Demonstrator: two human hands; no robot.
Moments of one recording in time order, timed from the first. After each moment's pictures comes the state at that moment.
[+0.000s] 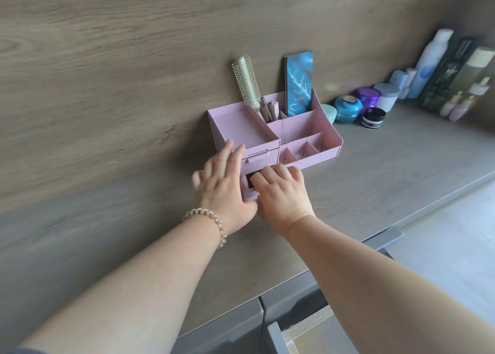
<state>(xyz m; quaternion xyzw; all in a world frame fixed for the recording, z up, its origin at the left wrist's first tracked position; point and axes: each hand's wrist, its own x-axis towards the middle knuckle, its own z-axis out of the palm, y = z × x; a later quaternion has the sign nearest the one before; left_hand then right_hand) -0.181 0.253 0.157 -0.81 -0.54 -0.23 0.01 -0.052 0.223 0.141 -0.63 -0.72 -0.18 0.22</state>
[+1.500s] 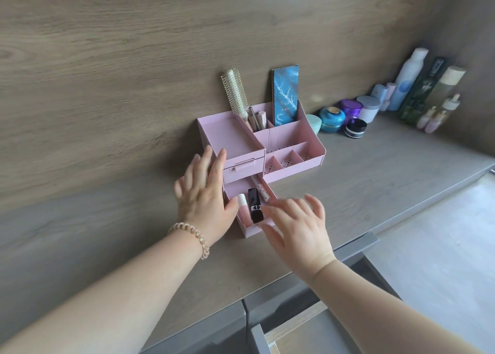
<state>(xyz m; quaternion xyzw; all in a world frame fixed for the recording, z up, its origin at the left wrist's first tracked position) -0.185 0.240 0.163 -0.79 -0.54 -0.29 0.02 -0.019 0.151 0.146 -0.64 -0.70 -0.13 0.28</state>
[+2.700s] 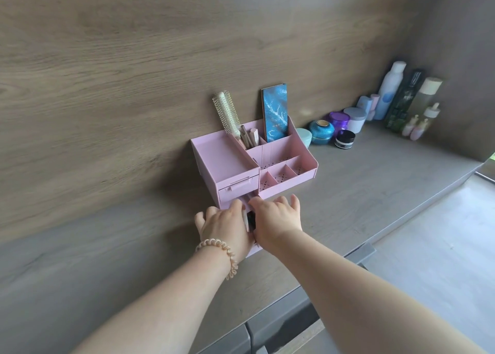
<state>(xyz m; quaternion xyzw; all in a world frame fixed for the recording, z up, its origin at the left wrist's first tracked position) -0.148 0.239 0.157 -0.78 -0.60 -0.13 -0.09 -0.040 0.217 0.170 -0.78 -0.62 0.09 0.07</state>
